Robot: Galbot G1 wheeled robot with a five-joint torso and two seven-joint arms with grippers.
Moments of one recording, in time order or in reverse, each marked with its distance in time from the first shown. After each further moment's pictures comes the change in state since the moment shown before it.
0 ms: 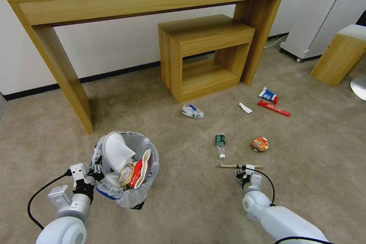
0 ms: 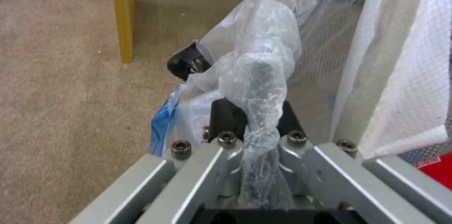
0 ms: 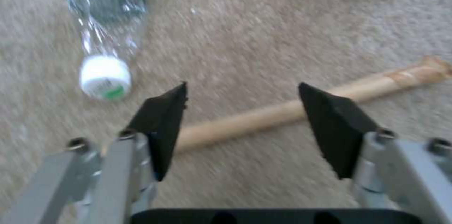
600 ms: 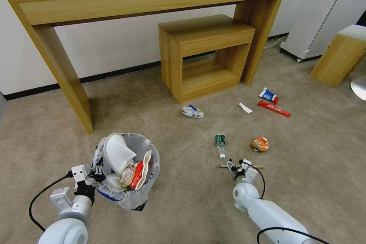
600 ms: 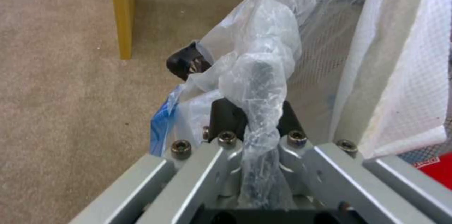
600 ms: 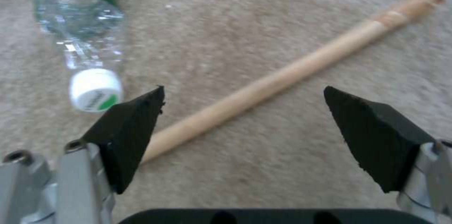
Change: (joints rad) left arm 0.013 -0.020 0.005 -0.007 0.016 -0.003 0.003; right arm -0.073 0.086 0.183 0.012 0.035 -0.002 0.033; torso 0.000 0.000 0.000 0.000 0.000
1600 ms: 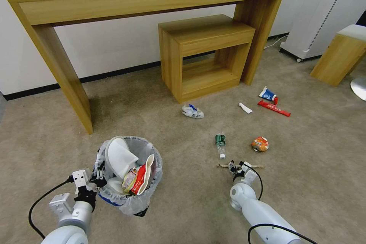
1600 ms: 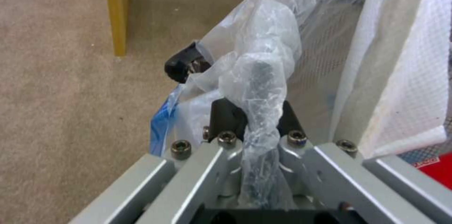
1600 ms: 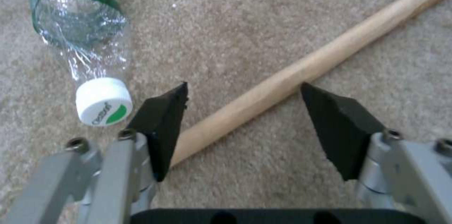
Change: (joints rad) left arm 0.050 -0.010 -0.001 -0.038 0.004 -0.016 0.017; right arm 0.030 0.106 0.100 -0.125 -0.042 0.020 -0.073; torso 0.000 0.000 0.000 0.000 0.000
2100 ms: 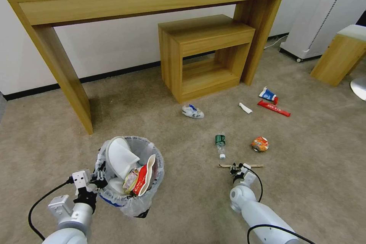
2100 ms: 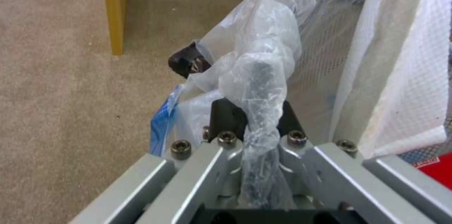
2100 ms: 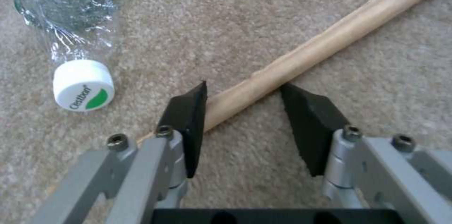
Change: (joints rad) left arm 0.021 -0.003 0.000 -0.018 -0.003 -0.005 0.003; right arm -0.001 0.011 0.005 -0.051 -0.044 0.014 -0.034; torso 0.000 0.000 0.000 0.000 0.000
